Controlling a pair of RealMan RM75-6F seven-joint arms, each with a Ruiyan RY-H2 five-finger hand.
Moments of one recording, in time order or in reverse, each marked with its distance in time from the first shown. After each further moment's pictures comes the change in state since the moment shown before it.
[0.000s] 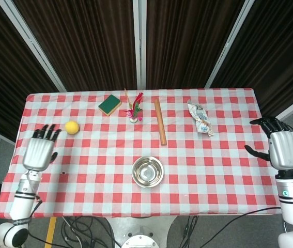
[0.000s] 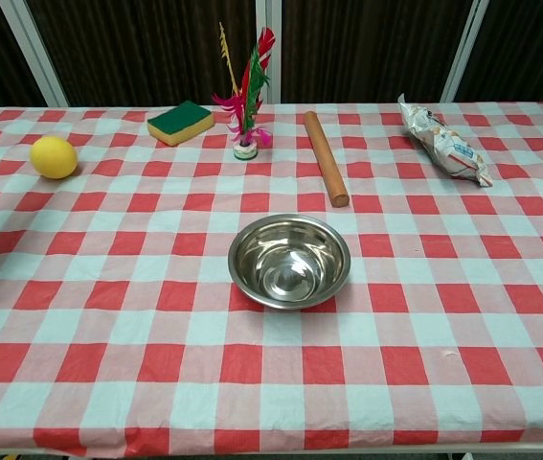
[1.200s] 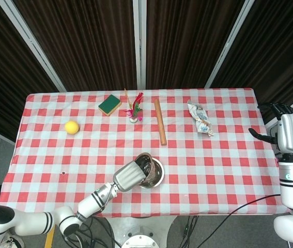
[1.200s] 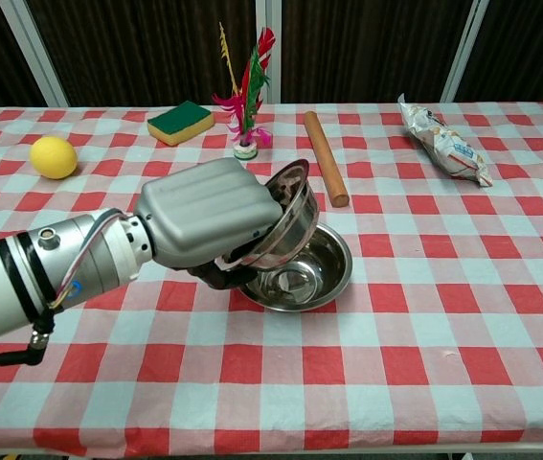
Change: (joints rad) left arm -0.372 -0.402 0.030 0.124 0.274 -0.466 0.062; right arm 0.078 0.014 0.130 -0.004 0.184 -0.085 0.073
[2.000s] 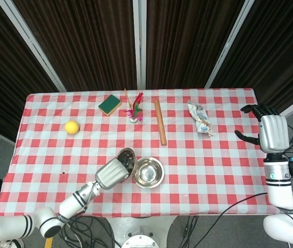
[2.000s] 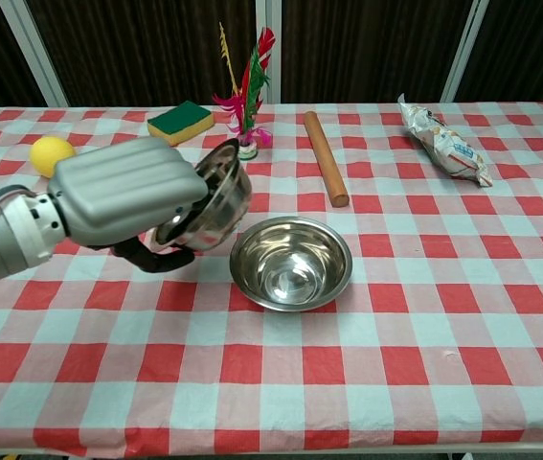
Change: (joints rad) left arm 0.080 0.154 0.020 -0.105 0.038 0.040 -0.044; right arm 0.046 -0.050 -0.020 -0.035 -0.008 -0.001 -0.123
